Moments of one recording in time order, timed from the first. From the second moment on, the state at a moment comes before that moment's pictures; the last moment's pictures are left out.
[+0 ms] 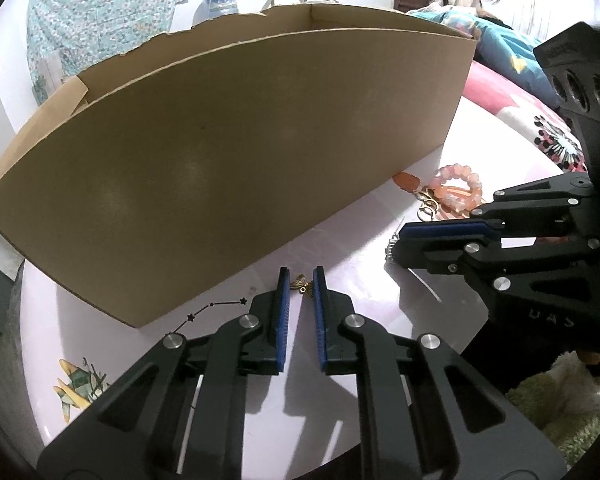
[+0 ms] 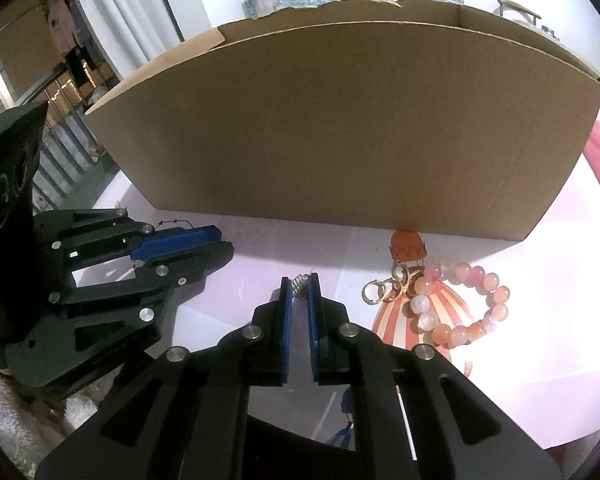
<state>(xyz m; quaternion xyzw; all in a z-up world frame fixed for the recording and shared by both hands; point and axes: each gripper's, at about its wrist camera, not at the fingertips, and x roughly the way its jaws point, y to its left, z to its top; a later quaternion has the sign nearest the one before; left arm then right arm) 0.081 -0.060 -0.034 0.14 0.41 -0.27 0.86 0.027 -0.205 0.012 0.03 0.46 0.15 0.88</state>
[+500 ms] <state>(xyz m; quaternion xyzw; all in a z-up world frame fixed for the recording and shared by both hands) 0.072 -0.048 -0.024 0.13 0.39 -0.27 0.87 0.025 -0.203 0.019 0.03 0.45 0.15 0.88</state>
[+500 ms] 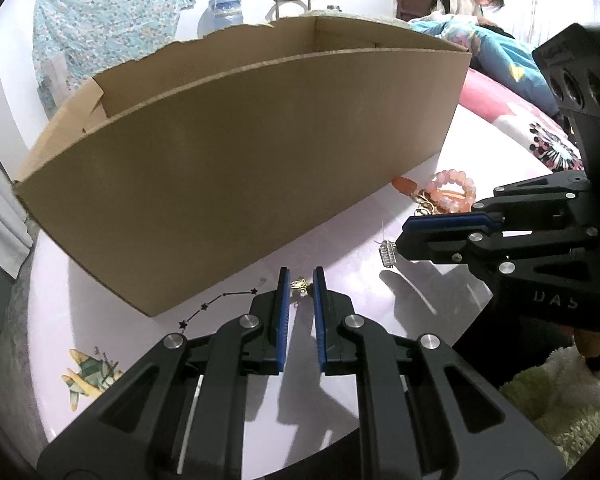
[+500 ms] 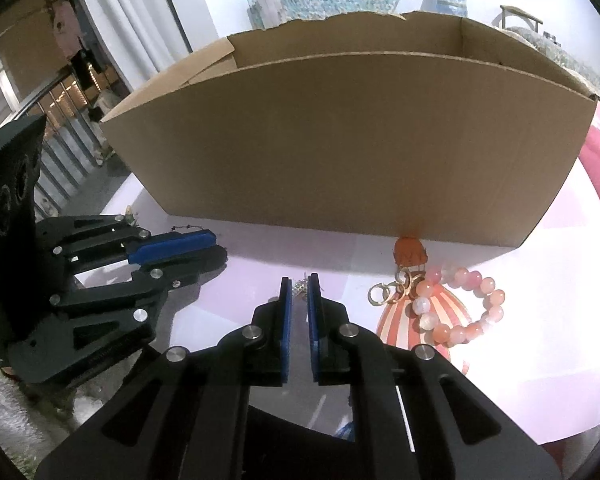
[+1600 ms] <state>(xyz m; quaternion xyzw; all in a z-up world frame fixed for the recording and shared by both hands) 0.062 -0.036 -0.012 0.12 0.38 -0.24 0.89 0.040 -0.203 0.021 0.03 0.44 0.15 0.88</state>
